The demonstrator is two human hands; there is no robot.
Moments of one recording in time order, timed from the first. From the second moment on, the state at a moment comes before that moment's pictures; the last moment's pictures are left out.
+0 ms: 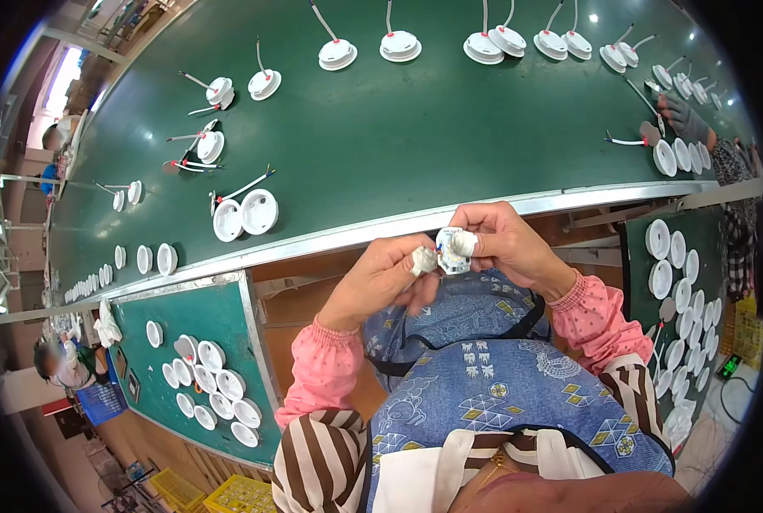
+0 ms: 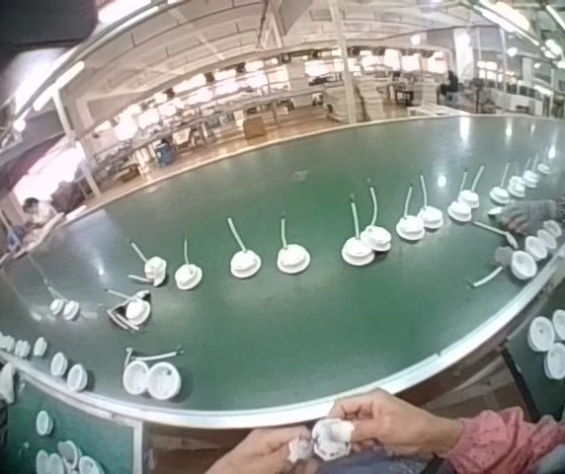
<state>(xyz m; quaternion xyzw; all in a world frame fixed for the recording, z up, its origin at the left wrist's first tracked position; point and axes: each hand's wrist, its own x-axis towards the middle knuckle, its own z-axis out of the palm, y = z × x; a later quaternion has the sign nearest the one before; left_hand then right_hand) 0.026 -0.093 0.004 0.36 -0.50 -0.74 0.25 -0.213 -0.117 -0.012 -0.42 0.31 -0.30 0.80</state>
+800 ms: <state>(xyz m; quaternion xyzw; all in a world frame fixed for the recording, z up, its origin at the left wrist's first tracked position) 0.025 -0.048 -0.037 0.53 -0.73 -0.21 0.38 -0.229 -0.122 -0.026 -0.30 0.23 -0.33 0.86</state>
